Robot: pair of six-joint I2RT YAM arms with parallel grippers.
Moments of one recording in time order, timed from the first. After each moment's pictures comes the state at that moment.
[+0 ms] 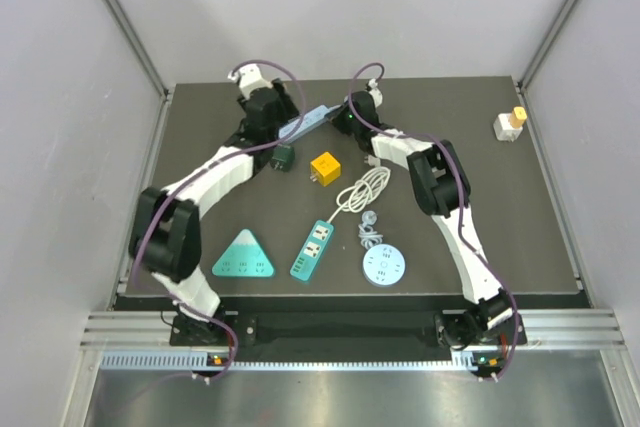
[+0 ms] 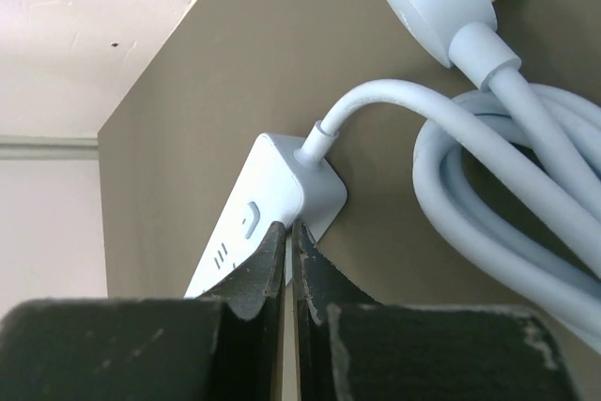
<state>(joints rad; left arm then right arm) -0.41 1.75 1.29 0.22 -0.41 -0.53 0.49 2.55 1.95 0.20 0.05 1.04</state>
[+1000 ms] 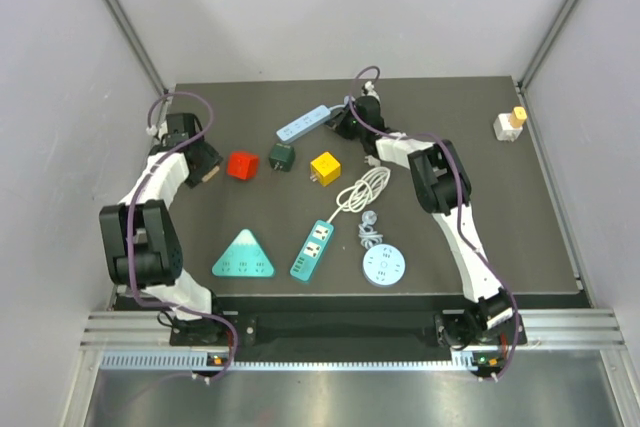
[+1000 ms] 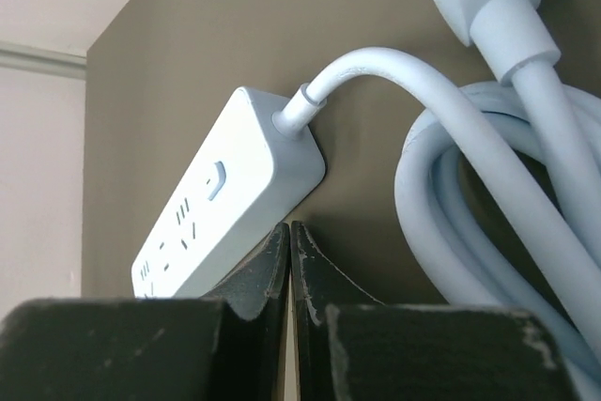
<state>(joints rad) 0.12 1.59 1.14 -0.47 -0.15 -0.65 0.45 2.59 1.92 0.29 -0.16 0.93</state>
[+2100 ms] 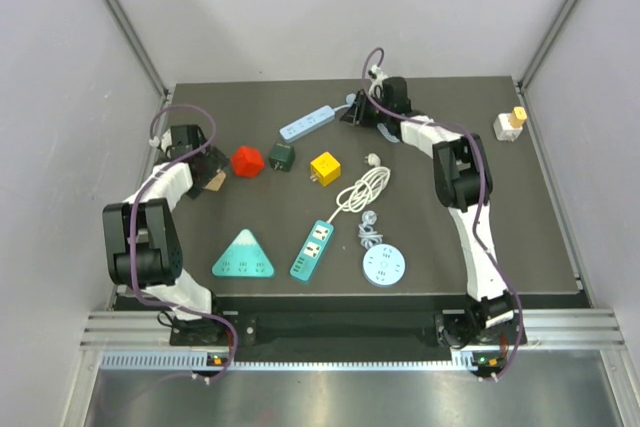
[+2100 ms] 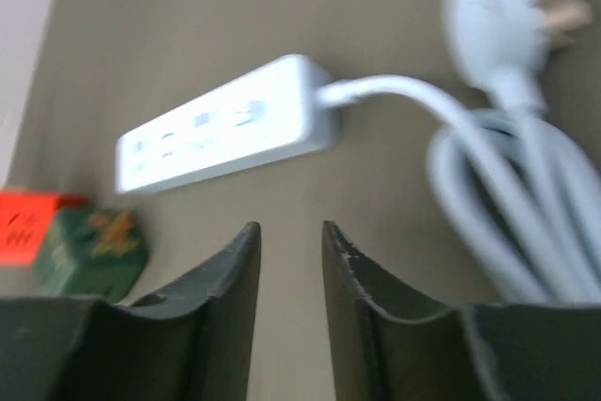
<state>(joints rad) 0.12 1.62 1.02 -0.31 -0.13 -0.72 0.33 2.48 1.91 0.10 -0.46 0.50</state>
